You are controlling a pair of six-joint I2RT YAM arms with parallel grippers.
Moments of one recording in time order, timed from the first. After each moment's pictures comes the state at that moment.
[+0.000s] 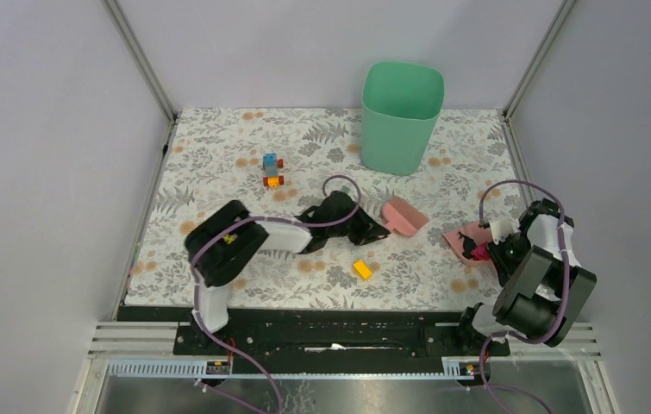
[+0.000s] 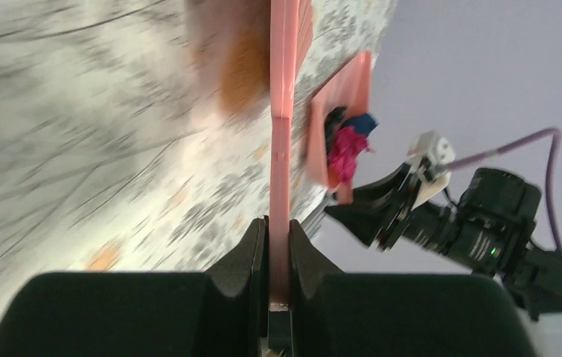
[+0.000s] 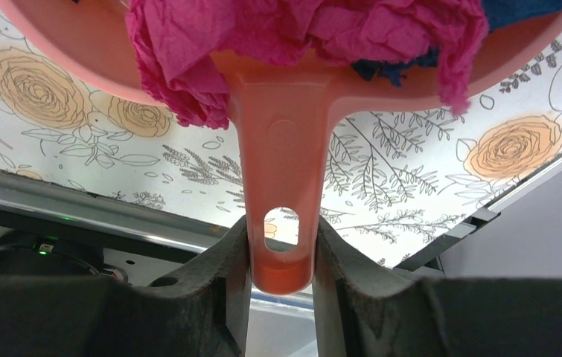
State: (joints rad) left arm -0.87 1.99 1.04 0.46 0.25 -1.53; right arm -0.57 1.36 0.79 -1.00 -0.04 -0.97
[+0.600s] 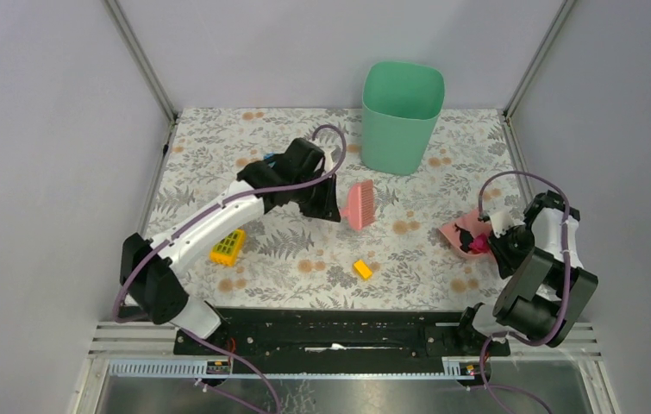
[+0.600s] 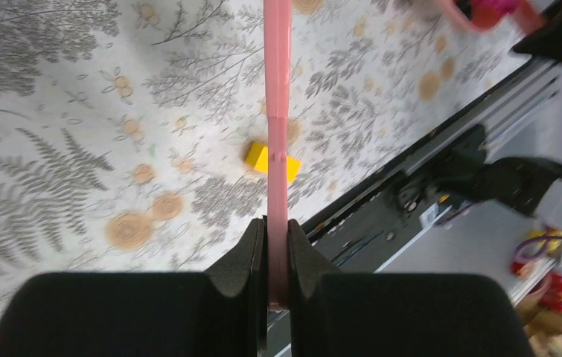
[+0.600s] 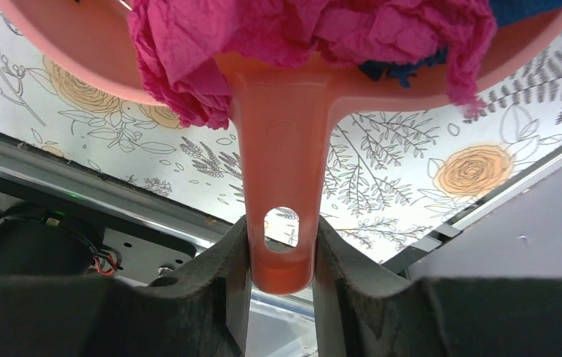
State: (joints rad) left arm -0.73 1.49 1.33 -0.70 0.28 -0.58; right arm -0.56 1.37 0.86 -1.07 -0.12 -1.06
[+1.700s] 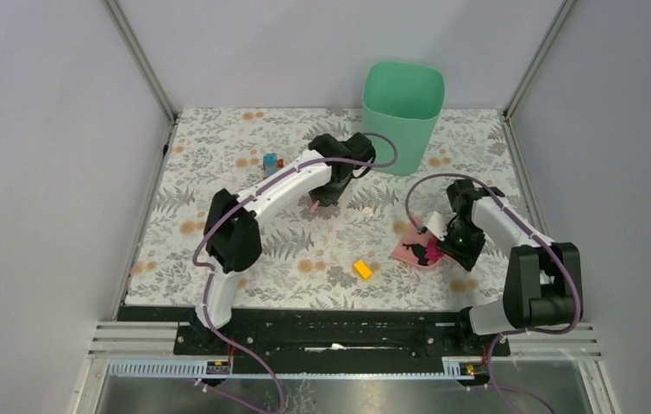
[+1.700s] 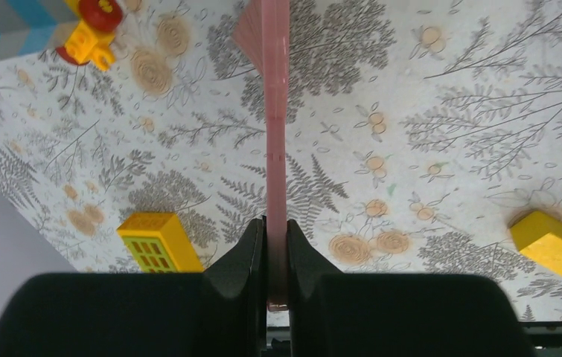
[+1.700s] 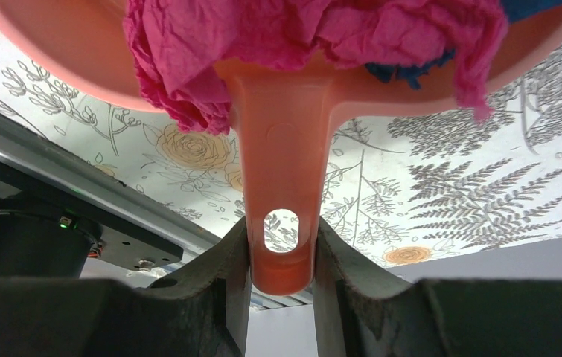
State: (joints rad) left arm -0.79 2.07 1.97 -1.29 -0.35 -0.23; right arm 0.07 1.42 0.85 -1.08 0.07 -0.94
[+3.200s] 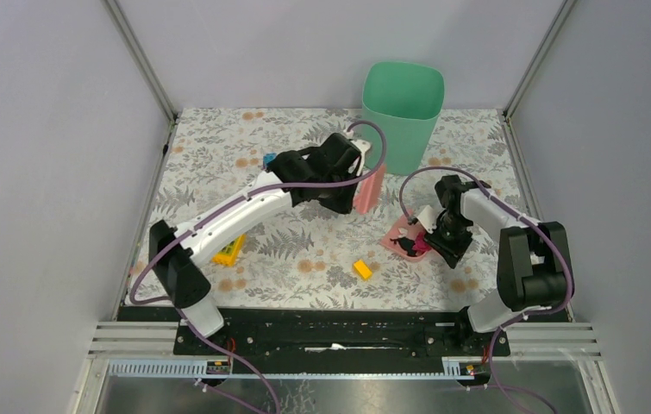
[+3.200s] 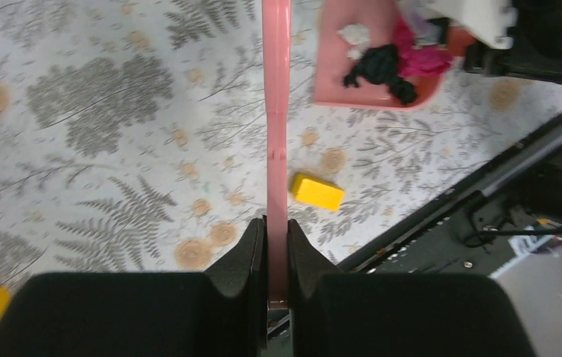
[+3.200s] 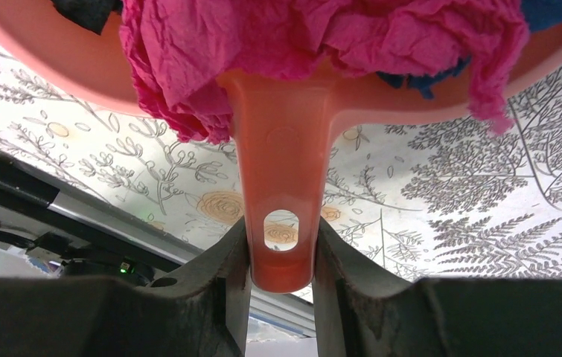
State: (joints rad) left arm -0.89 1.70 1.72 -0.93 0.02 -0.36; right arm 0.15 1.57 0.92 -1.03 -0.02 -0.74
